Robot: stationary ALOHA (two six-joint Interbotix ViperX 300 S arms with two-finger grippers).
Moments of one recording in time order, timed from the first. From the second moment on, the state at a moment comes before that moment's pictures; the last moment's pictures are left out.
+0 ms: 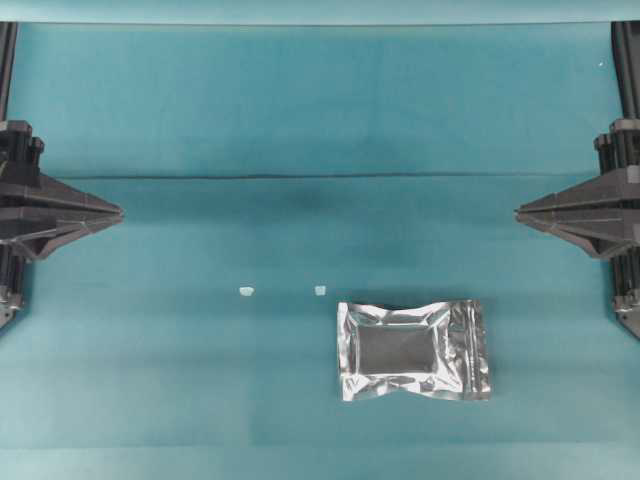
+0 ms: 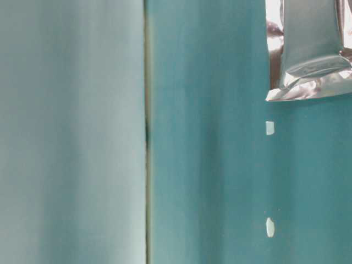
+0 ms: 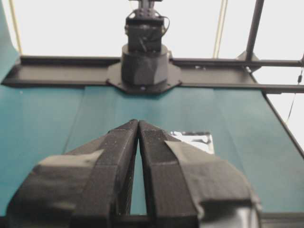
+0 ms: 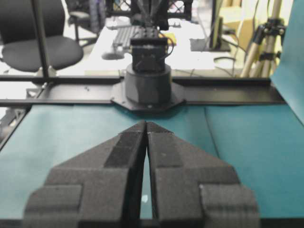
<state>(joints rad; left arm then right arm) 0.00 -0.96 1.17 0.00 -0.30 0.00 0.00 -0.96 1.17 0.00 -0.29 0.01</state>
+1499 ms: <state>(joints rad) -0.01 -0.74 0.95 0.02 -0.23 0.05 0.12 -0.82 1.25 0.31 0.21 1.09</state>
